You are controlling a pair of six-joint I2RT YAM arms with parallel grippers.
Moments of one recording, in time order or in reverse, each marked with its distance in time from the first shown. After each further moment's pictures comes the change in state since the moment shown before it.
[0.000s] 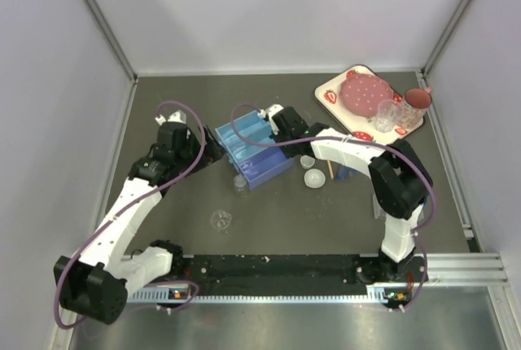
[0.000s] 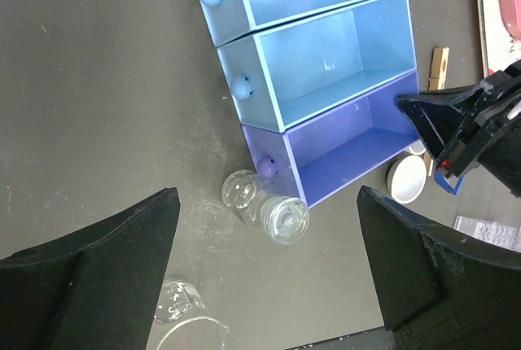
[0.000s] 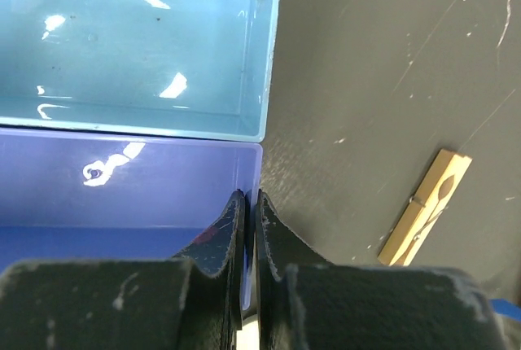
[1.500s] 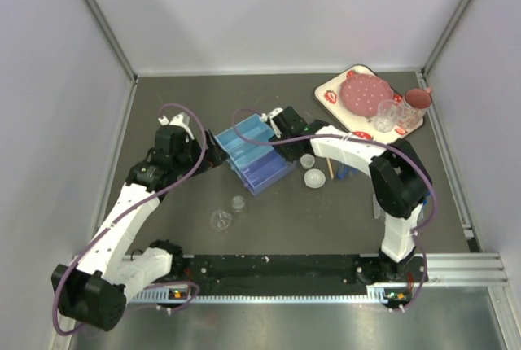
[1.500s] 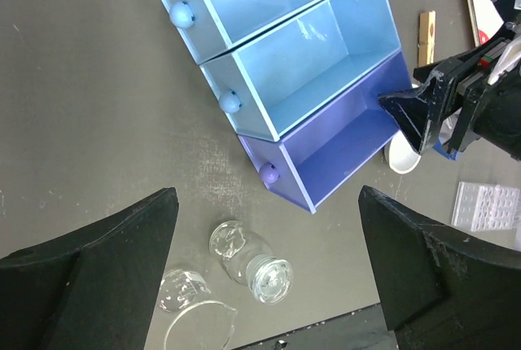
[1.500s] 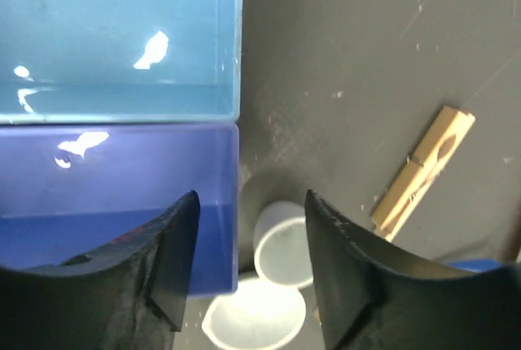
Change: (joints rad) left arm 0.000 -0.048 -0.024 -0.006 0.066 0.058; right arm 0.000 -0.002 0.023 -0.124 0.007 -0.003
